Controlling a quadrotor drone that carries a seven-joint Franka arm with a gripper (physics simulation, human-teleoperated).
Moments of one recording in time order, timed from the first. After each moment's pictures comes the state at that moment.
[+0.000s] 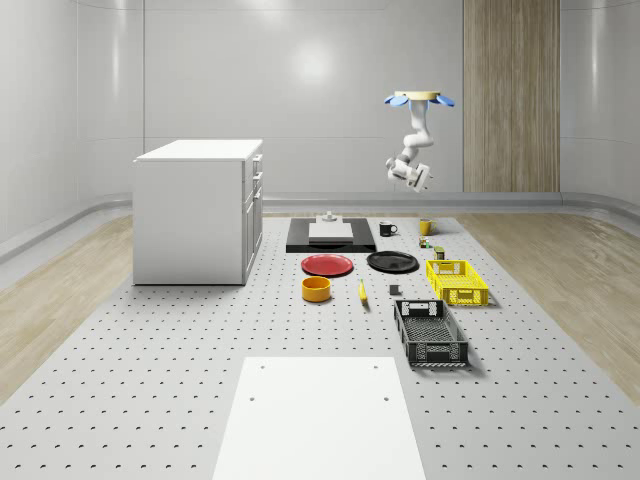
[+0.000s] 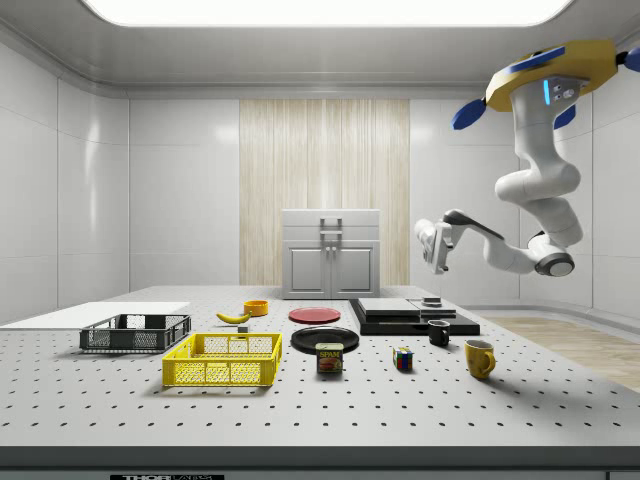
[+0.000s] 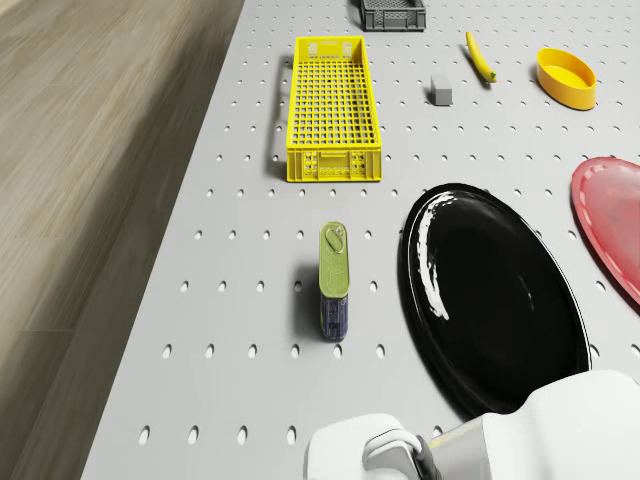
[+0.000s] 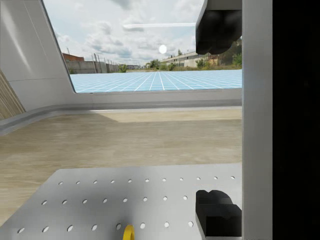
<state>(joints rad) -0.45 -0.87 0.92 -2.68 -1.49 1.39 1.16</state>
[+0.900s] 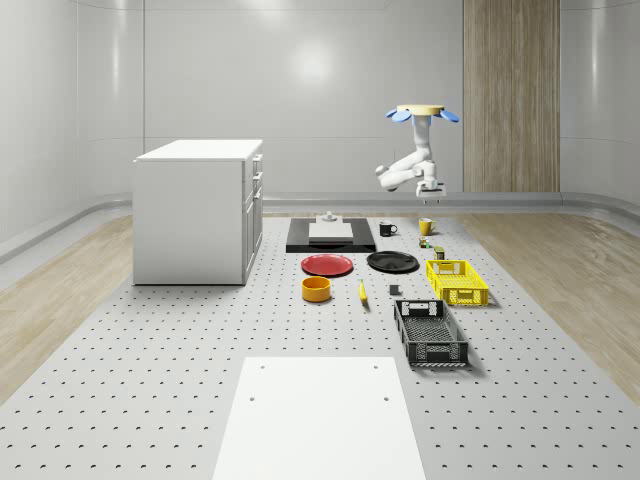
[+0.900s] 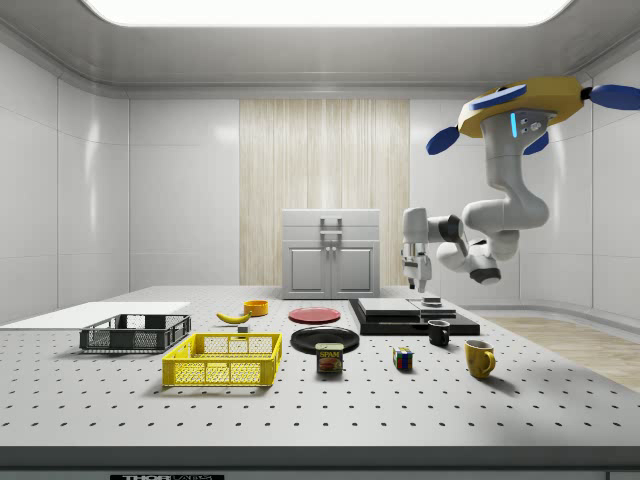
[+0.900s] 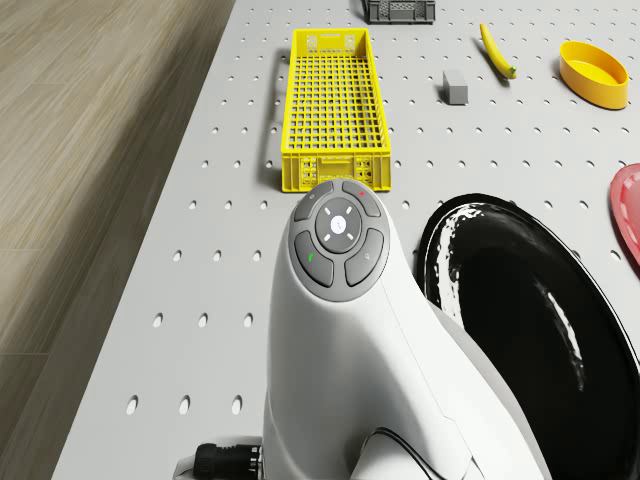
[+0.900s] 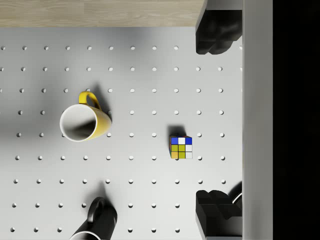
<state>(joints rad) -1.00 -1.05 1.24 -2.90 -1.98 1.17 1.55</state>
